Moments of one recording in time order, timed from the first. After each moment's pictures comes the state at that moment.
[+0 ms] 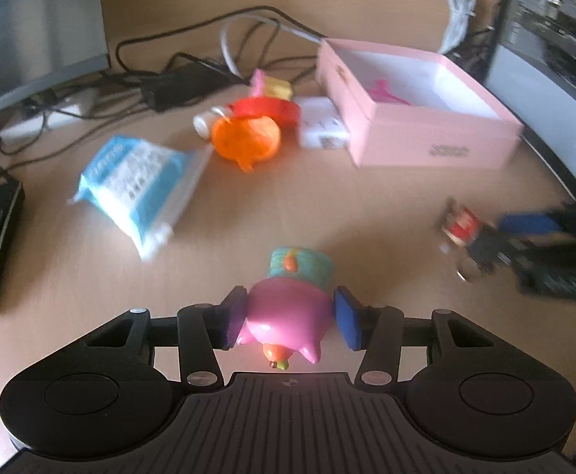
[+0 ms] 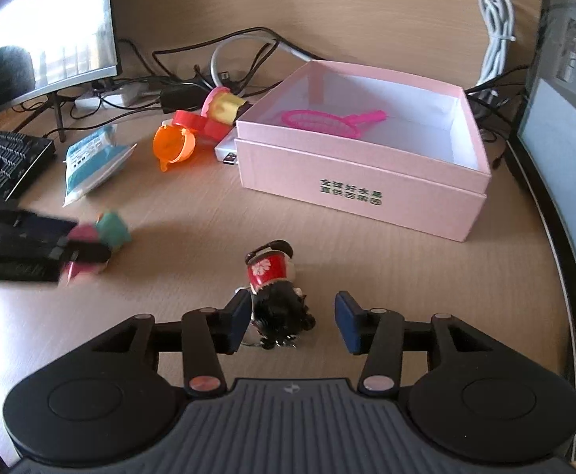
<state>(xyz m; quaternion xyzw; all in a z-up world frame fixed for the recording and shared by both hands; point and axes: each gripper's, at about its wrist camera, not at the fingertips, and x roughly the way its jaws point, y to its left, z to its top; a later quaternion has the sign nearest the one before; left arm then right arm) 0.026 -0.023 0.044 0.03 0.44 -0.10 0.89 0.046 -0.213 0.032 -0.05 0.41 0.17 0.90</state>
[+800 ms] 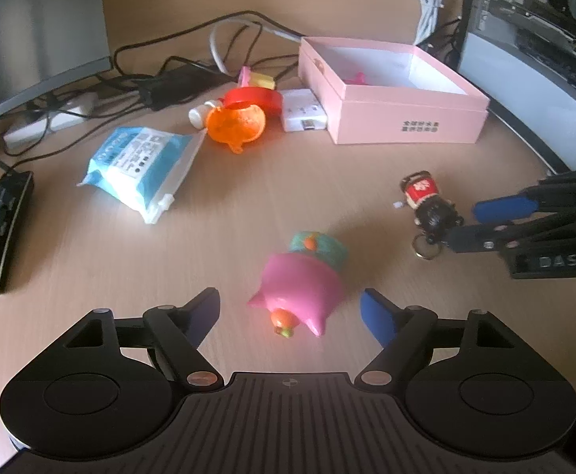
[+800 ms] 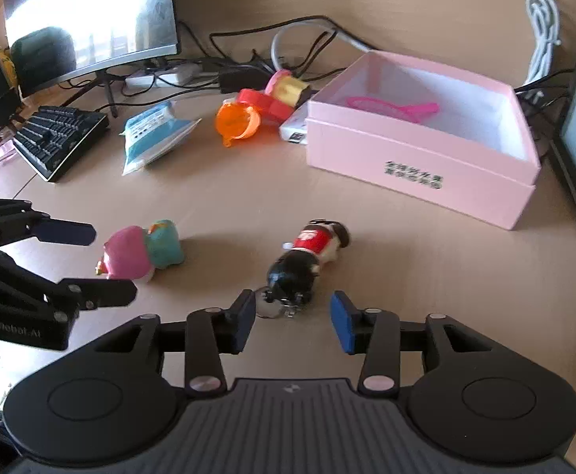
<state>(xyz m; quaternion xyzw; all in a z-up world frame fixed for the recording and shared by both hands) -0.009 -0.017 0.041 0.05 0.42 -0.11 0.90 0.018 -0.204 0.040 -0.05 0.42 0.22 0.88</state>
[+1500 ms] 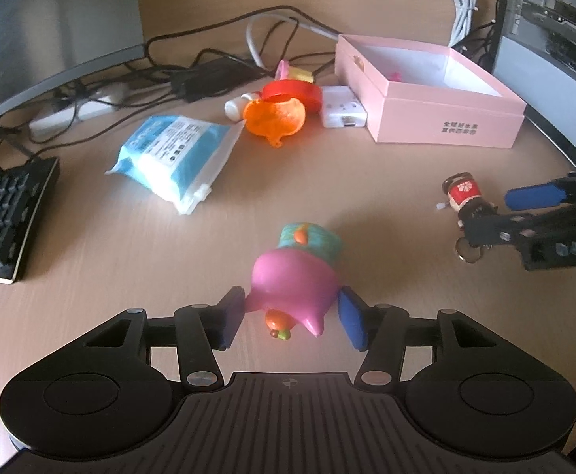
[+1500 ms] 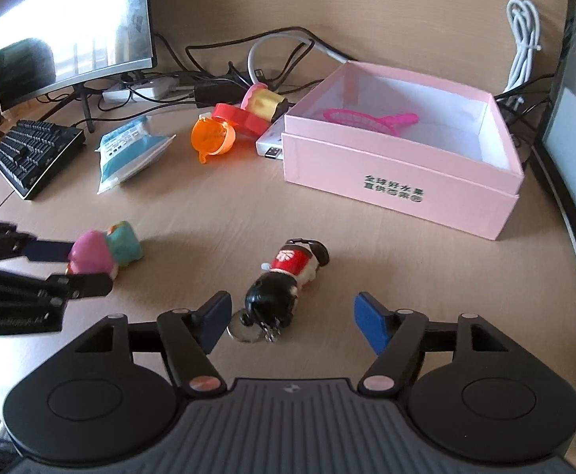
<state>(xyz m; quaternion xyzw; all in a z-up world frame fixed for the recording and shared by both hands) -0.005 -0.001 0.032 0.05 0.42 -0.07 0.90 0.034 -0.194 0.033 -0.05 0.41 0.20 0.89</state>
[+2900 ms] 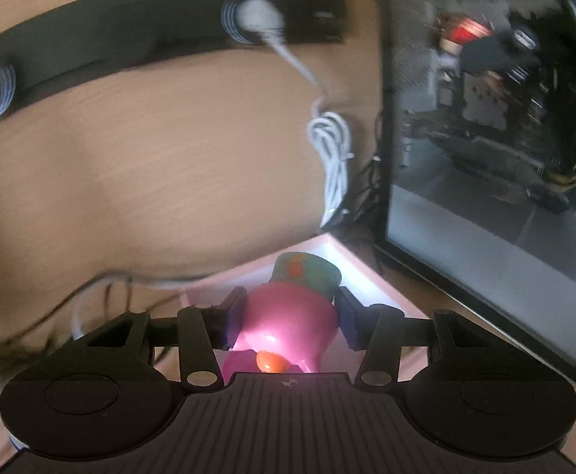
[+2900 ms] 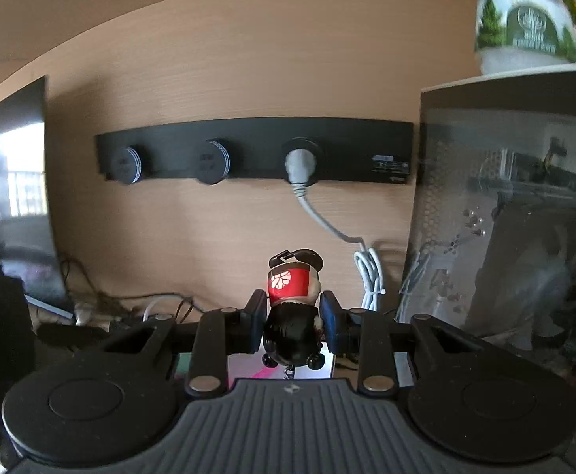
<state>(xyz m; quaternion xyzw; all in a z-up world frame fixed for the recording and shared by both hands) 0.158 -0.158 0.140 0.13 0.25 -0.26 0.92 0.106 -0.304 0.250 0.00 0.21 0.09 0.97</state>
